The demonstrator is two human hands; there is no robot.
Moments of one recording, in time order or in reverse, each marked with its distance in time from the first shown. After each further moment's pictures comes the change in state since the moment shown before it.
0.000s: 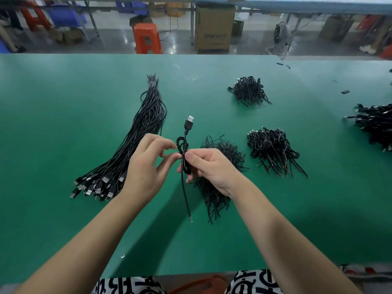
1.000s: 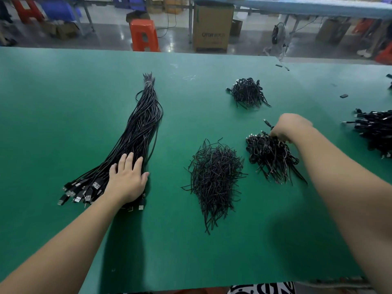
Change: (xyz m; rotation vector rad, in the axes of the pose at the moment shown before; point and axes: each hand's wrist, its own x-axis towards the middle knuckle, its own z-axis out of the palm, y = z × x) left_hand -0.044 -0.160 0.051 0.646 -0.702 -0.512; right_hand 0.045 -0.050 -0.229 -1.501 0.560 0.943
